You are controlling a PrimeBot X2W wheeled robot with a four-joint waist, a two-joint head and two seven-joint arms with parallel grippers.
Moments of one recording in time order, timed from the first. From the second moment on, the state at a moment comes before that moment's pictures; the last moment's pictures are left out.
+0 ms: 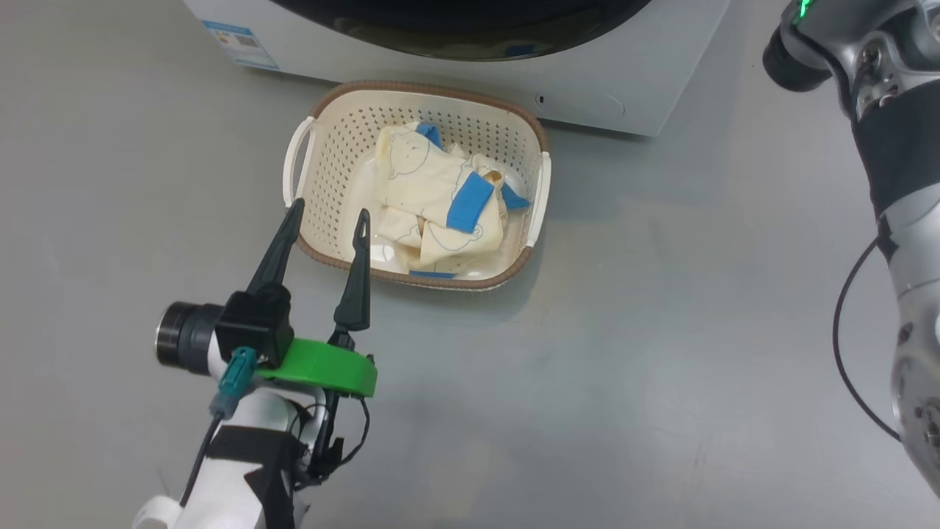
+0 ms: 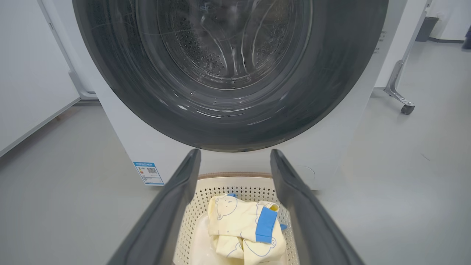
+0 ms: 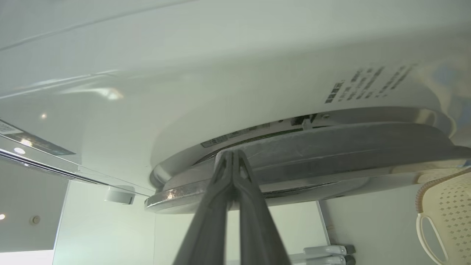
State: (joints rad) left arm -0.41 0.04 -0.29 0.28 -0.11 -0.06 -0.25; right arm -1.19 -0.10 0.05 0.91 1.73 0.12 0.33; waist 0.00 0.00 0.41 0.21
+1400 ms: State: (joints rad) left arm -0.47 0.03 -0.36 0.26 -0.18 0.00 -0.25; right arm -1.42 -0.11 0.23 1.11 1.63 0.12 0.52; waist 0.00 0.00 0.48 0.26
